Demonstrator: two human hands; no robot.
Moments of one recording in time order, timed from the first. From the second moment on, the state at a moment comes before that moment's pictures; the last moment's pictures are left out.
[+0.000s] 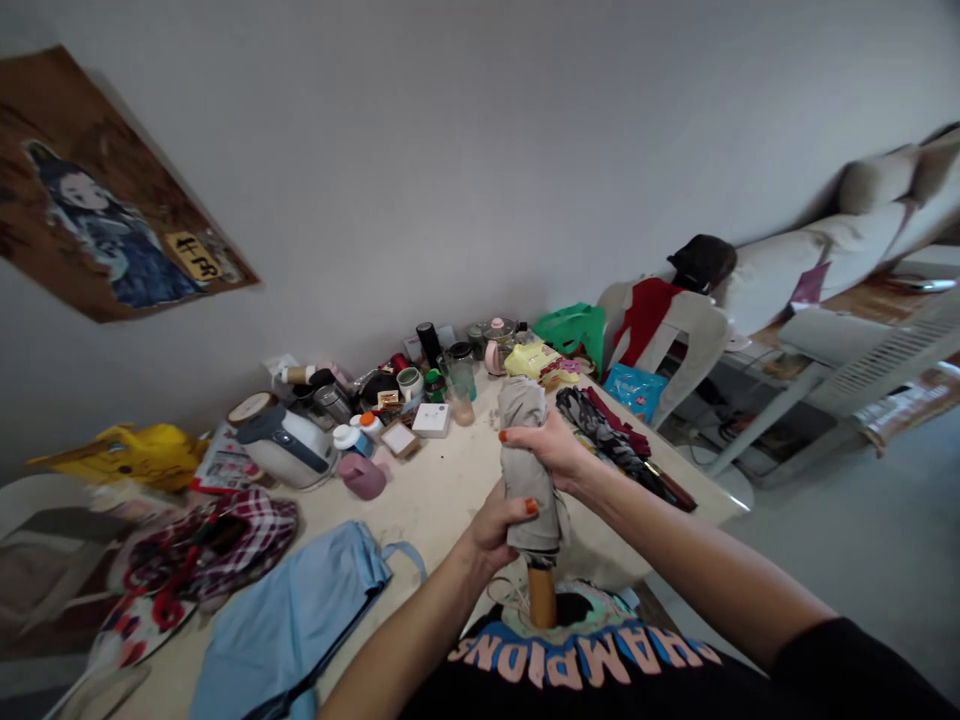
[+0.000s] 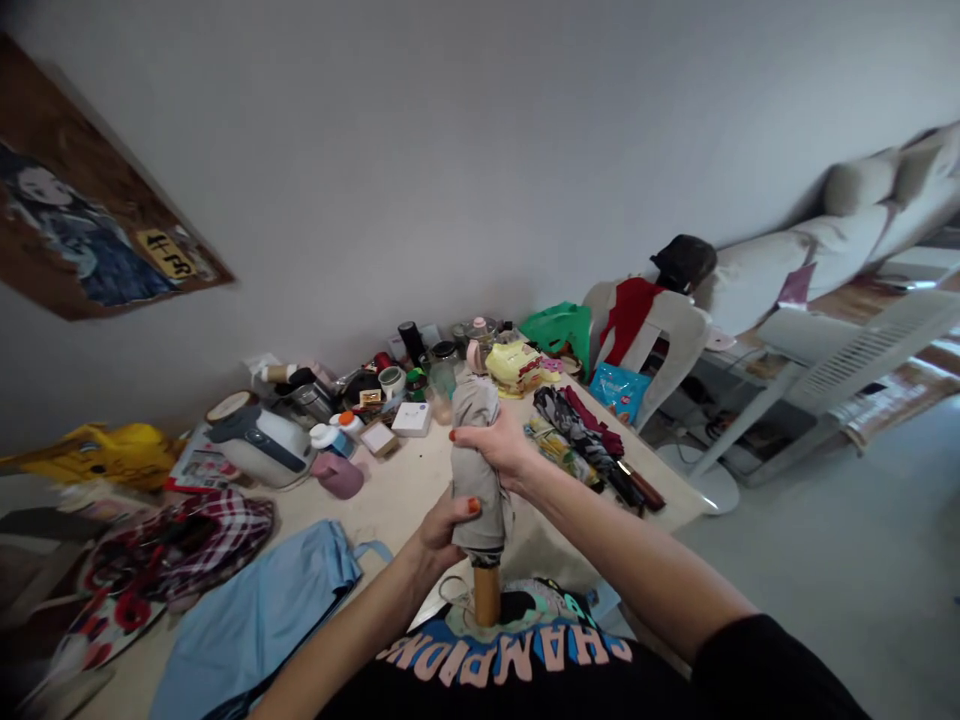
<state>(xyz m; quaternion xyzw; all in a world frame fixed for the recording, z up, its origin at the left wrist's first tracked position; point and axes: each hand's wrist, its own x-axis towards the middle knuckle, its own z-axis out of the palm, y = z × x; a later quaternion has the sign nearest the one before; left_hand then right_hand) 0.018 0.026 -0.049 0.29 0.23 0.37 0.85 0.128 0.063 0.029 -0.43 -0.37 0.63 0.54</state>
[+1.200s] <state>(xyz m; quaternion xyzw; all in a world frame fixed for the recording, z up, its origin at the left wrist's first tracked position) -0.033 0.044 -0.023 0.34 0.30 0.39 0.80 0.189 0.053 -0.053 -0.38 -0.59 0.59 0.40</state>
